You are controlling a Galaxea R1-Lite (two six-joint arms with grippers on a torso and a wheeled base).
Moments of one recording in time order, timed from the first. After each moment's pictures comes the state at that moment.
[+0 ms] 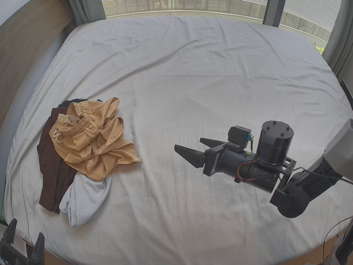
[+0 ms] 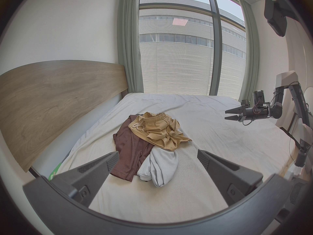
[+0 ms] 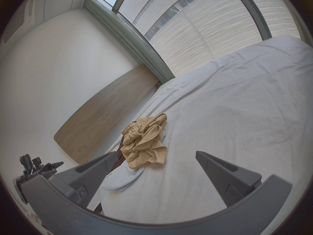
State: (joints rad) left arm 0.00 0.02 -0.02 0.00 0.00 -0.01; right arm 0.67 1.99 -0.77 -1.17 0.19 0.32
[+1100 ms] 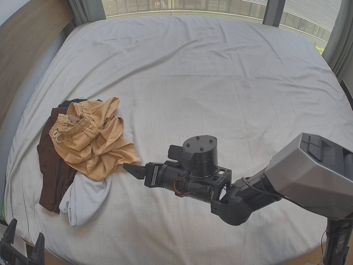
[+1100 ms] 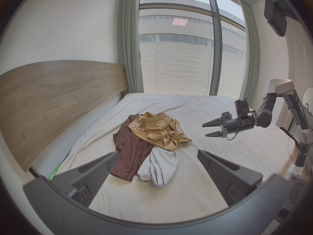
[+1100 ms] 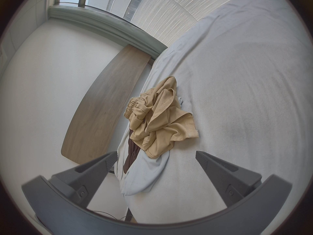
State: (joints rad) left arm 0.00 0.02 -0.02 0.00 0.00 -0.01; right arm 0.86 2.28 -1.19 -0.88 0.12 0.62
